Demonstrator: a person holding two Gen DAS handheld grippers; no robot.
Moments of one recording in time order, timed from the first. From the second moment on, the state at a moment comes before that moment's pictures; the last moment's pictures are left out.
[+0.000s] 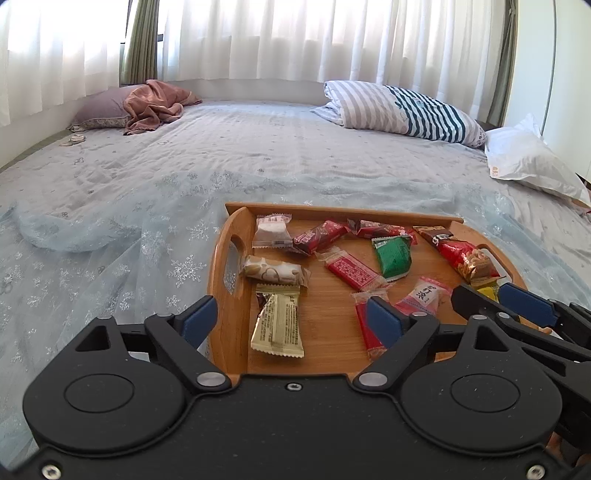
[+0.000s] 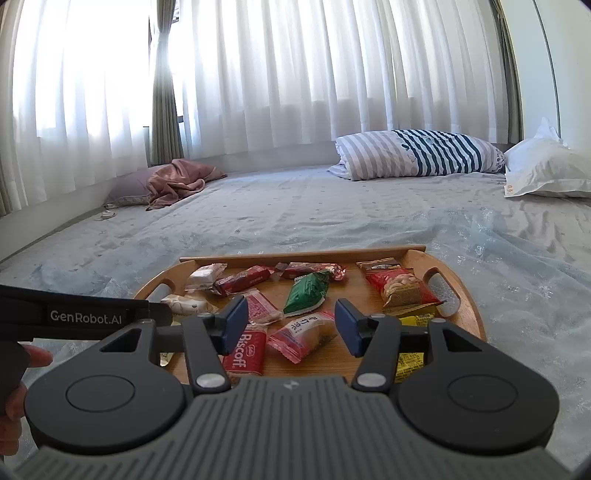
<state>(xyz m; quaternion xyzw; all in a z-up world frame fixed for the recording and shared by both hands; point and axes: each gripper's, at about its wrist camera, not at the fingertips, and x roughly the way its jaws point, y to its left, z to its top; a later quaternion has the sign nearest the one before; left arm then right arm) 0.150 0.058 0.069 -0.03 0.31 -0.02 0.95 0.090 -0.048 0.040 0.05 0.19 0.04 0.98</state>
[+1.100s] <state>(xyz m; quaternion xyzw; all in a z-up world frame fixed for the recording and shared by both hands) 0.088 0.034 0.040 -0.05 0.34 -0.04 0.94 0.035 -0.093 0.010 0.02 0.23 0.00 0.97</state>
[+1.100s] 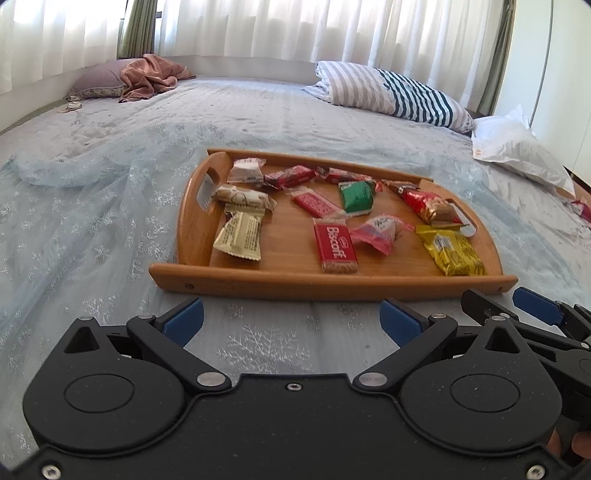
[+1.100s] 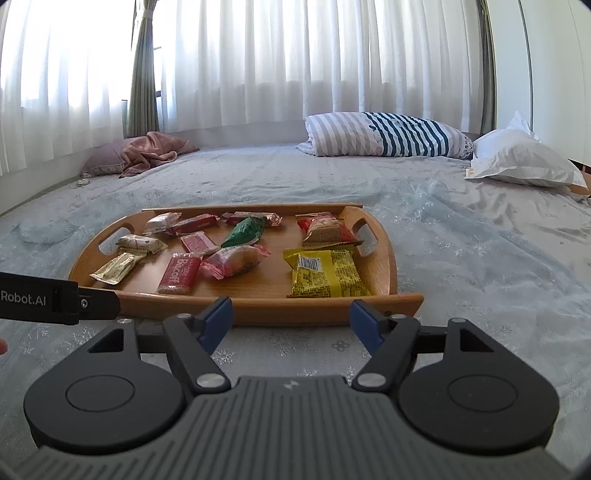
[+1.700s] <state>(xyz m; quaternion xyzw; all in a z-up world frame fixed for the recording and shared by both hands) 0.085 0.020 0.012 -0.03 0.37 -0.04 0.93 0.028 -0.104 -0.018 0.02 0.27 -0.01 0.96</state>
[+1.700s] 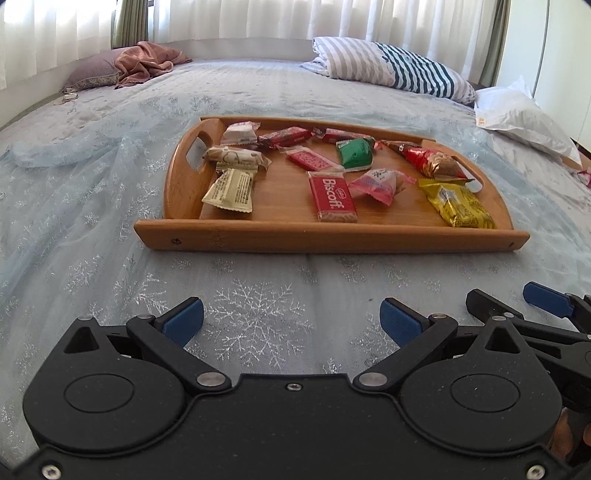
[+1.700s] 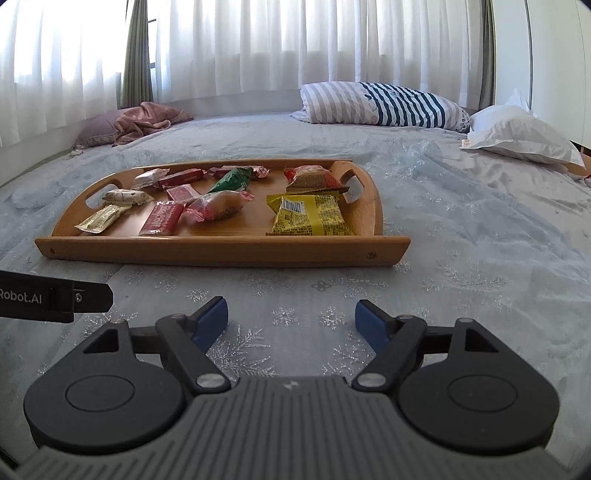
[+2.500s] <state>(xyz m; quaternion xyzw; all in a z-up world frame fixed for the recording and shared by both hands) 0.089 0.020 -0.001 -0.01 0.36 -0.03 0.93 0.037 -0.102 -0.025 0.01 0.28 -0.01 0.96</state>
